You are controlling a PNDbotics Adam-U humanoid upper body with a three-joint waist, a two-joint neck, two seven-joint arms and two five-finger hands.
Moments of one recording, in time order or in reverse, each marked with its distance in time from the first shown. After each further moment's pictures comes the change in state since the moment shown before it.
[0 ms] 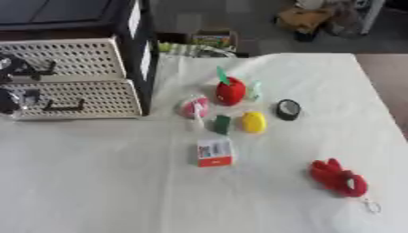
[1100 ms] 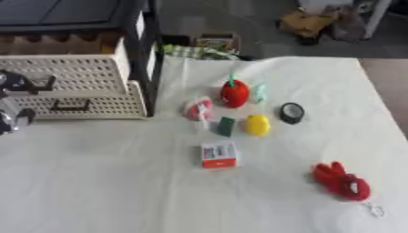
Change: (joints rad) left arm 0.141 0.087 0.013 -0.175 0.024 0.018 0.028; right arm 0.001 0.001 -0.001 0.000 0.000 0.002 0.001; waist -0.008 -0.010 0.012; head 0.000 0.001
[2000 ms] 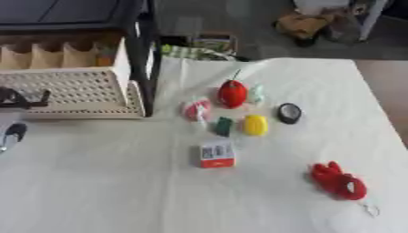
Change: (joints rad) left arm 0.152 0.075 0.039 -0.162 0.037 0.027 0.081; right arm 0.001 0.005 -0.001 0.000 0.000 -0.003 -0.005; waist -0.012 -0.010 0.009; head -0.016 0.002
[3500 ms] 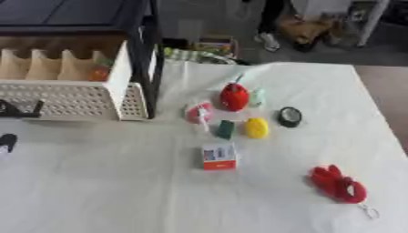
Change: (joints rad) left arm 0.114 0.027 0.043 -0.006 -0.001 -0.092 0.108; right arm 0.007 0.004 -0.006 0.000 0.000 0.002 -0.012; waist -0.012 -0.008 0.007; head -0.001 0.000
